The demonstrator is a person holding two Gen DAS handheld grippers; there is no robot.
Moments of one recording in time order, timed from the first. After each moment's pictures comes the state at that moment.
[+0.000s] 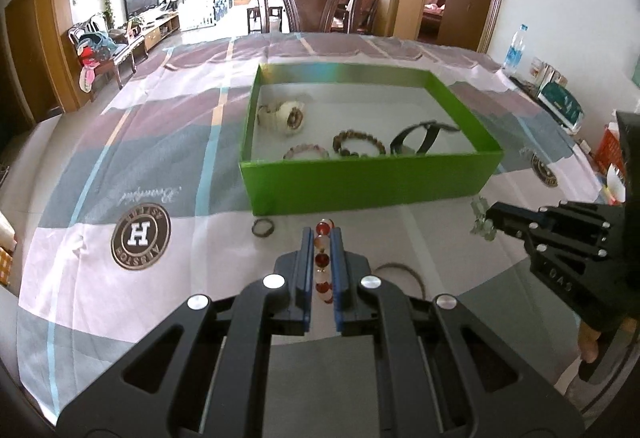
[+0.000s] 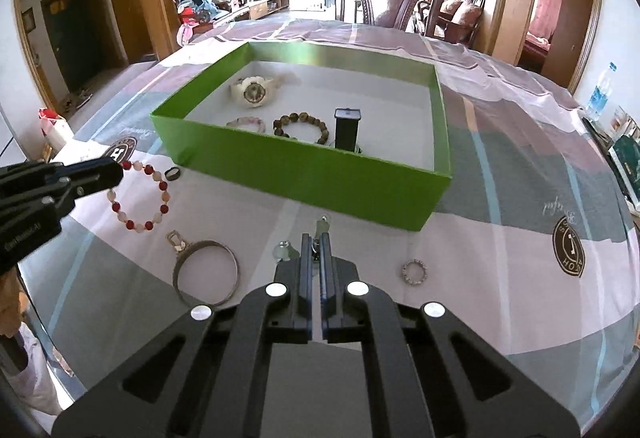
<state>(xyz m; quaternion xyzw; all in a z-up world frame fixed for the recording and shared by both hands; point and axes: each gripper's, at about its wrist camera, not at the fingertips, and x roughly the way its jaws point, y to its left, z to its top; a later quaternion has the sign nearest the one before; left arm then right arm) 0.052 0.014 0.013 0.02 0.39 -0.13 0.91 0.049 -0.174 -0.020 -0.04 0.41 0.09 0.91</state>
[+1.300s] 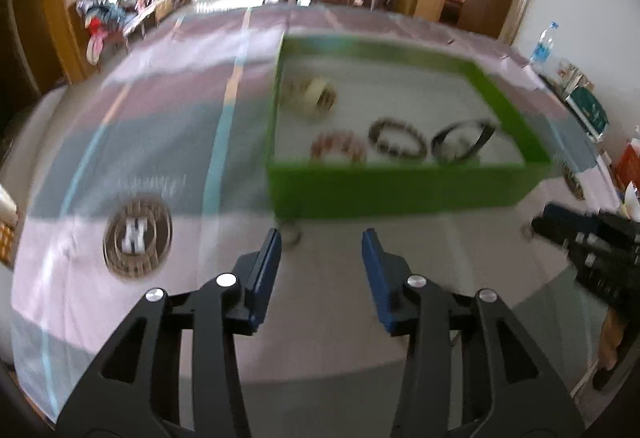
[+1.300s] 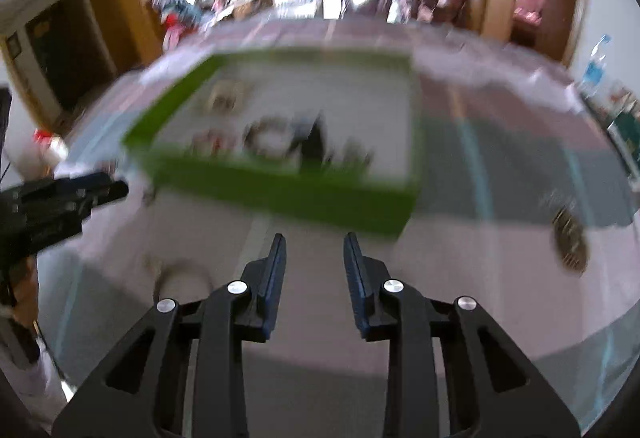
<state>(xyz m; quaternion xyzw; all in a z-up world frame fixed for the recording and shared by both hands) 0.102 0.031 -0.023 0.00 0.45 -0.10 0.89 0.072 -0.193 -0.036 -0.01 0.45 0.09 0.89</state>
